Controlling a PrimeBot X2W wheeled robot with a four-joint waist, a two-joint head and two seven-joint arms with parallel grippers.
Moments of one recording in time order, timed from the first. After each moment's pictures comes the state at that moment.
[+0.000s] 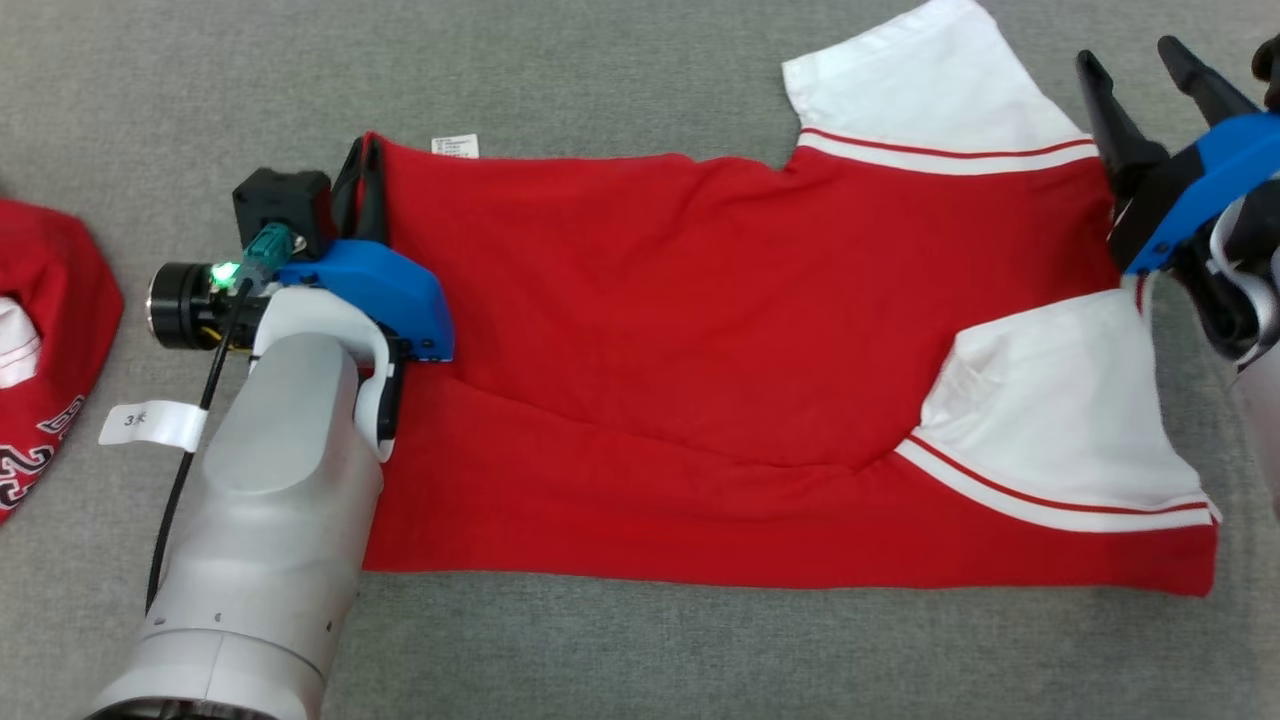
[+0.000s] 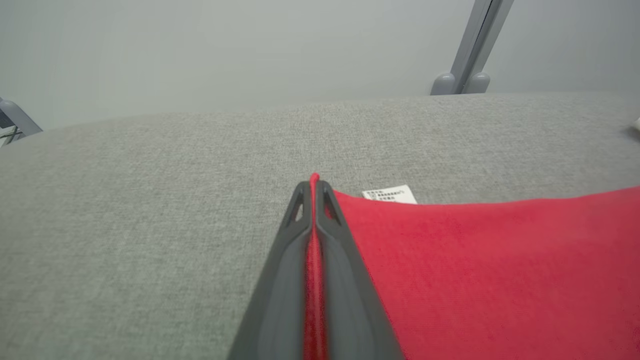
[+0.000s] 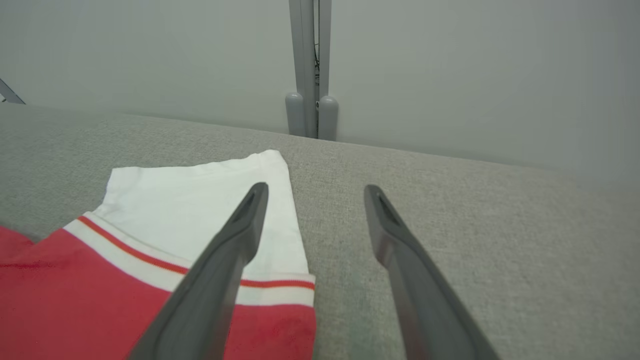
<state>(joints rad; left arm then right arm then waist) -0.89 0.08 -0.20 1.06 -0.21 -0.02 -0.26 -0.91 -0.40 0.28 0.74 0.46 0.13 -0.02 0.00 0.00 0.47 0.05</state>
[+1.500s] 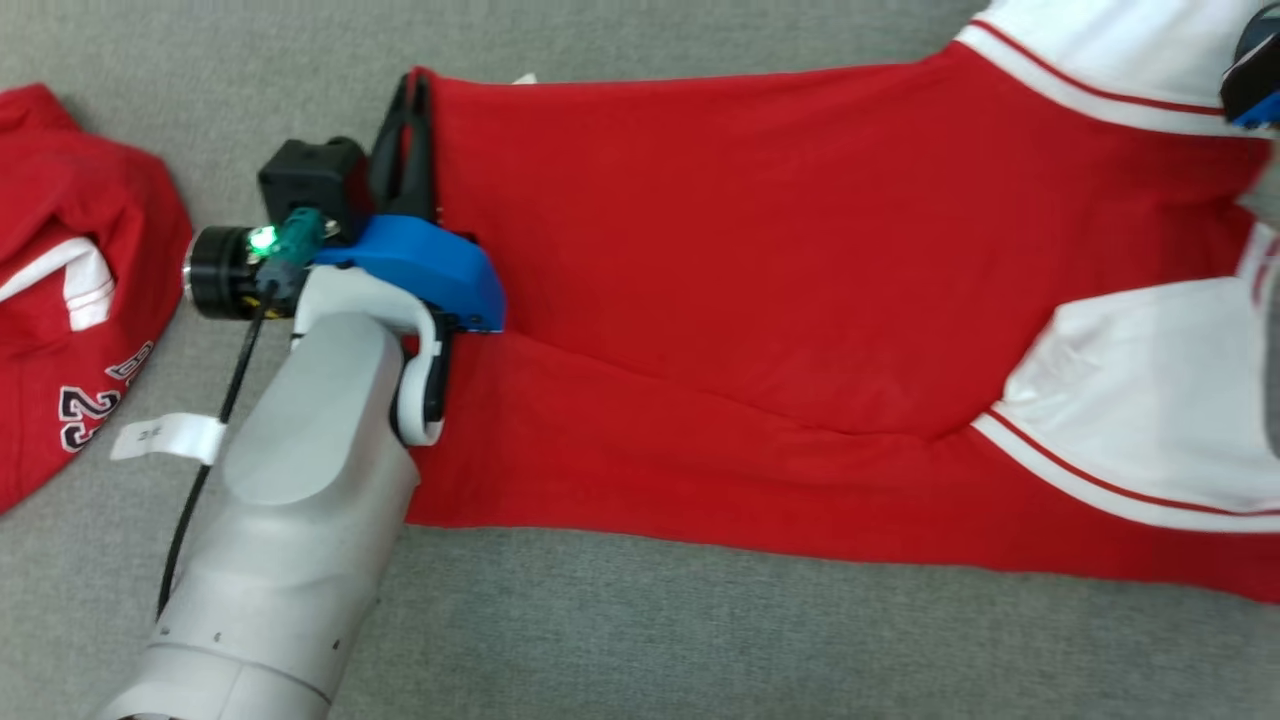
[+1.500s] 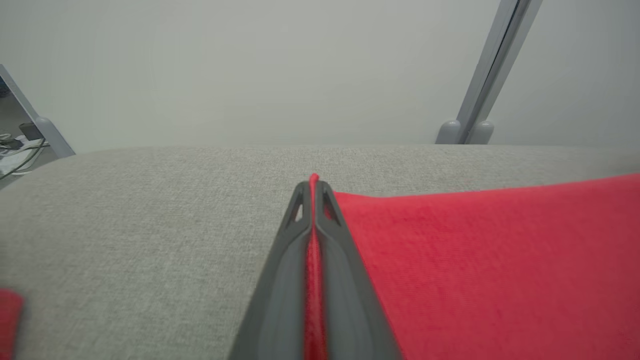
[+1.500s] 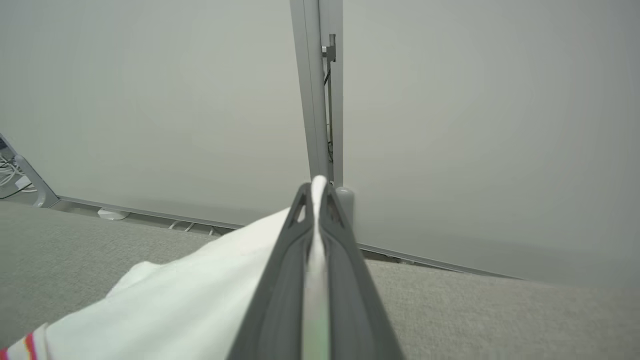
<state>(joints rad) -0.86 0.09 -0.42 0.78 -0.43 0.09 -0.26 -1.20 -0.48 0.42 0.98 0.60 0.13 -0.25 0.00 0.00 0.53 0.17</state>
